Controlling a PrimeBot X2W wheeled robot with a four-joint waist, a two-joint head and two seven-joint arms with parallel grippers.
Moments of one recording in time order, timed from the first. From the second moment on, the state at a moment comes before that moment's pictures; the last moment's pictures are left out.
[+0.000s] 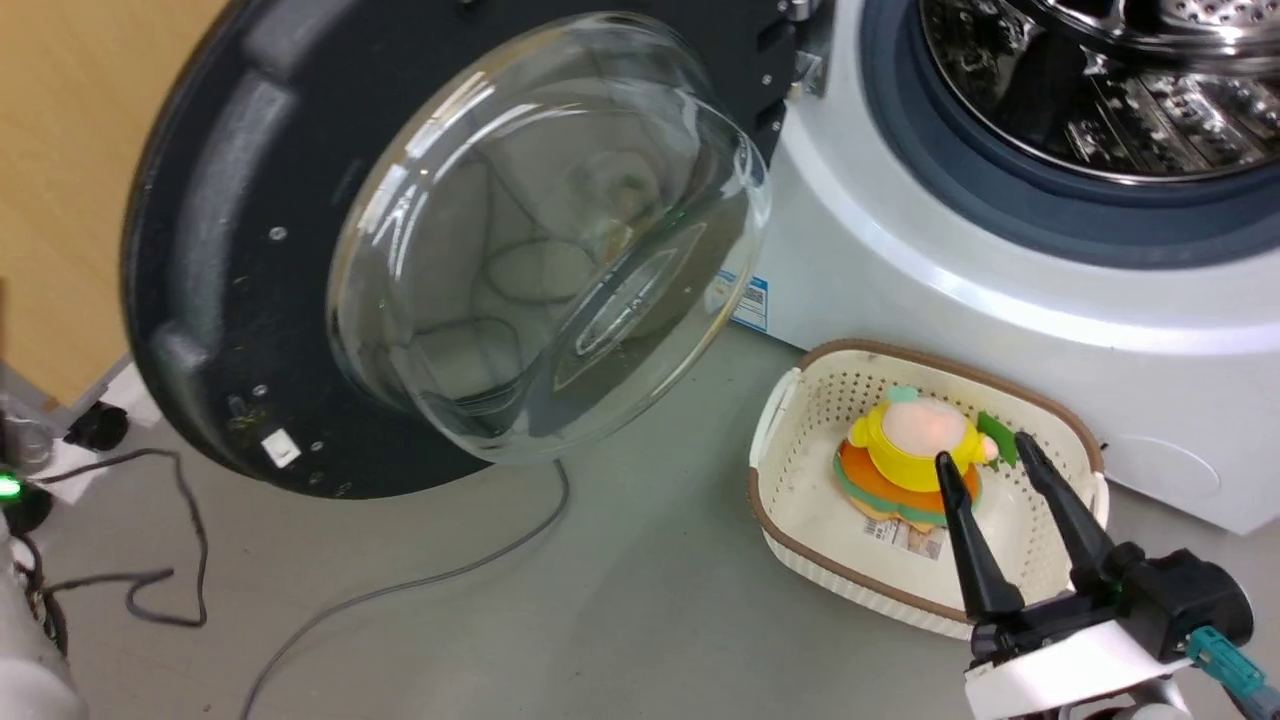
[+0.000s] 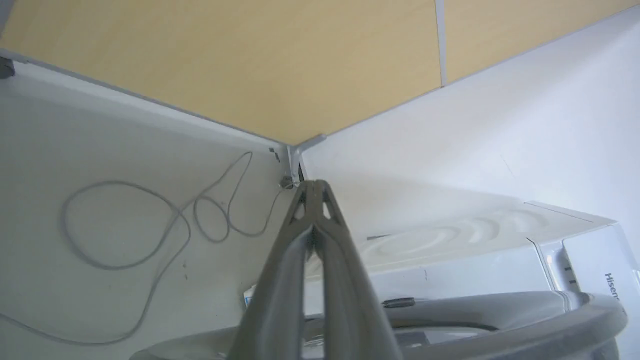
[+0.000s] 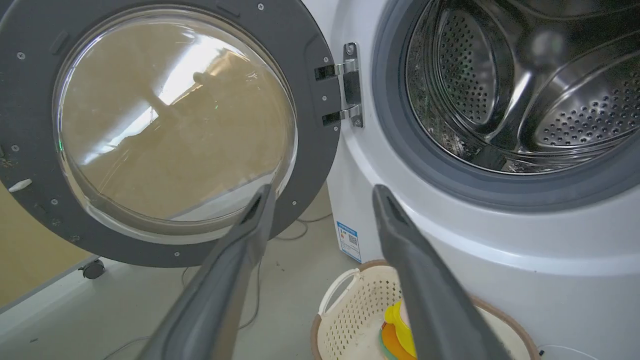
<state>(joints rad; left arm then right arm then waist) -0.64 0.31 0.54 0.56 -1.04 -0.02 0.32 -0.04 -0.14 0.13 0.03 0.19 0.13 -0.26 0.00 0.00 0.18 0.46</state>
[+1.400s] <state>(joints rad) -0.17 0.06 0.25 0.05 -1.40 0.04 0.99 0.03 -0.10 0.02 0.05 0.20 0.13 -0.26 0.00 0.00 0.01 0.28</state>
